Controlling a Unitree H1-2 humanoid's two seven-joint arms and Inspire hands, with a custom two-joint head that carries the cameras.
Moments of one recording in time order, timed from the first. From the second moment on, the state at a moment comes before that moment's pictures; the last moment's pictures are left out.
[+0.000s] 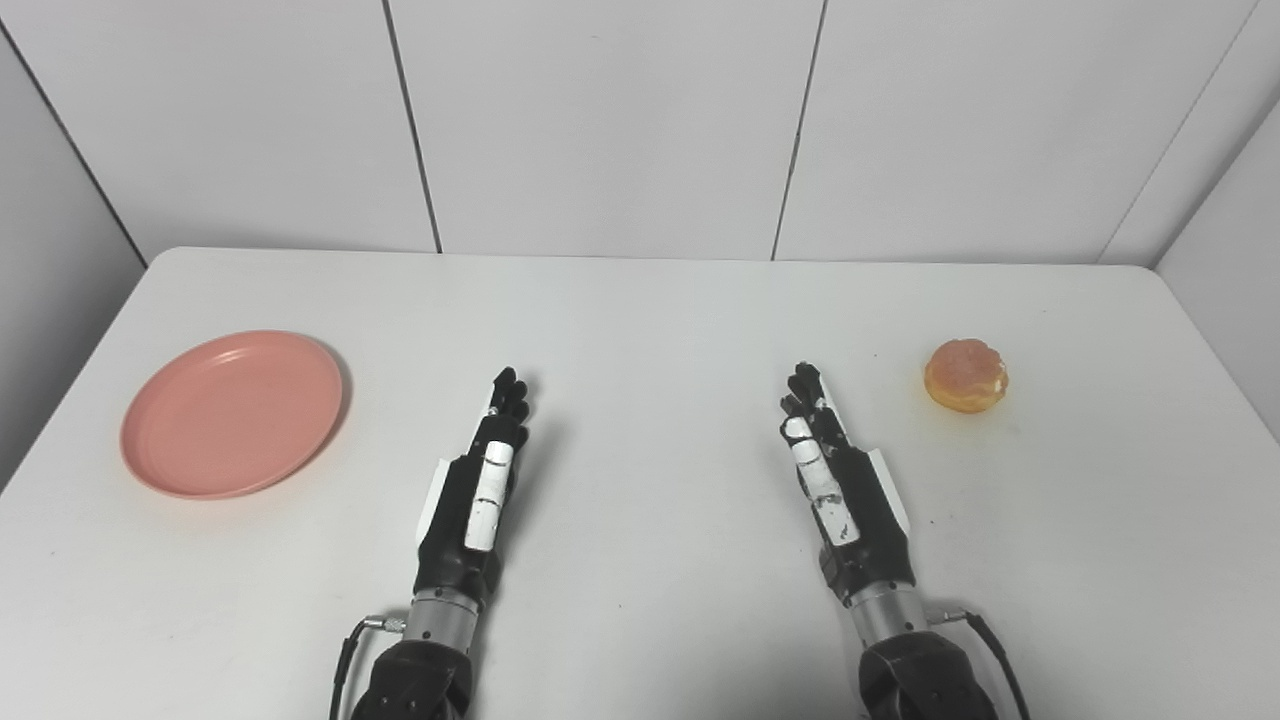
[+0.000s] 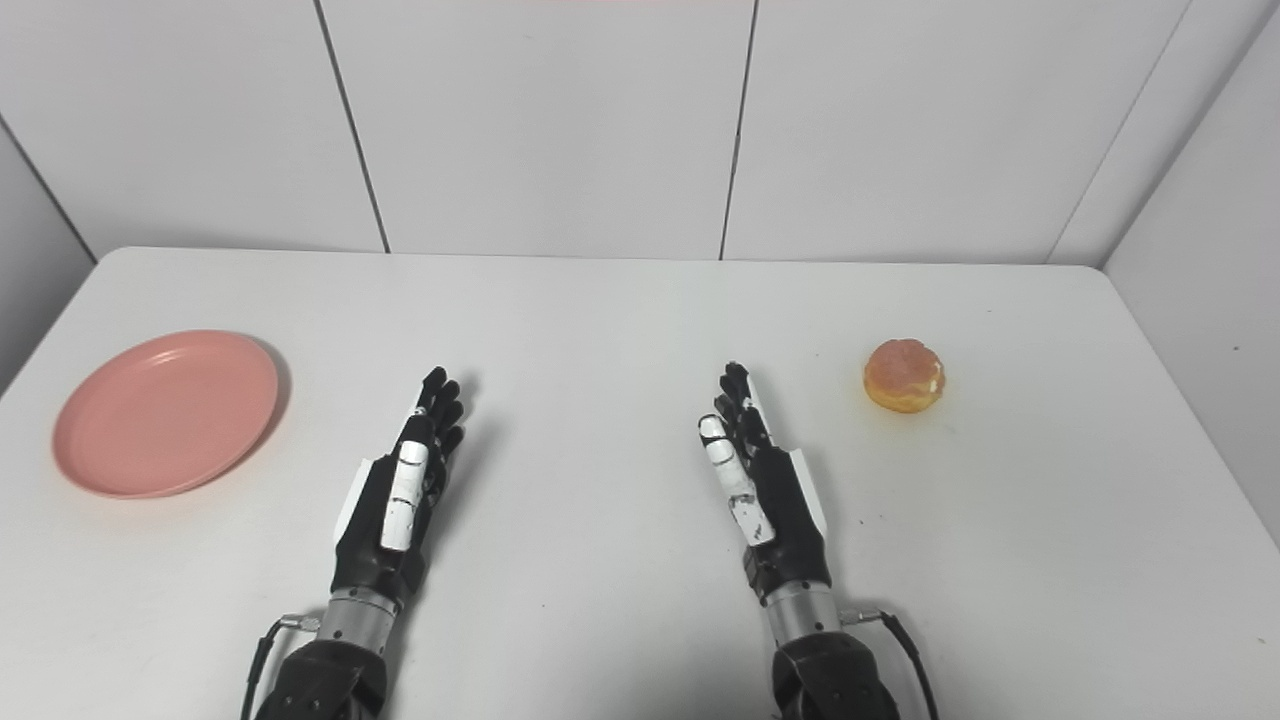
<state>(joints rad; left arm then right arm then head) -0.08 0.00 -0.09 0.00 -0.01 -0.05 -0.04 -0.11 0.06 0.09 0.01 0.03 -0.04 0.05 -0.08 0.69</state>
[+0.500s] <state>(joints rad) -0.07 0.00 -0.09 -0.01 -0.01 -0.05 -0.04 -0.11 0.07 0.09 -0.01 0.03 -0.04 0.05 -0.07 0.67</state>
